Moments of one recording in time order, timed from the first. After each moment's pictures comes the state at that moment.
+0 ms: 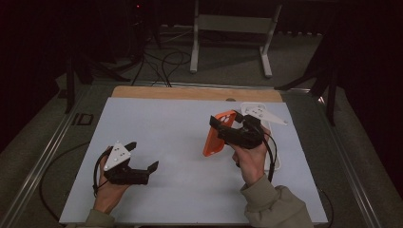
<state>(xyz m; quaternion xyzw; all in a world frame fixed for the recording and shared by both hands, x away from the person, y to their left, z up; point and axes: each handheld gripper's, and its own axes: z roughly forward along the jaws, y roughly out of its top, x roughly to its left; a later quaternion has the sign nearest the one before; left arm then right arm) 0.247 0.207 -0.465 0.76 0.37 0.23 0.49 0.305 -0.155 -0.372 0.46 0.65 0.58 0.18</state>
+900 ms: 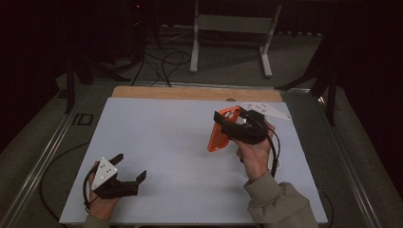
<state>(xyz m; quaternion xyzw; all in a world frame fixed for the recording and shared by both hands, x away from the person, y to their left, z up) 0.222 0.235 -0.504 0.72 0.40 0.27 0.50 0.312 -0.162 -0.363 0.46 0.65 0.57 0.20</state>
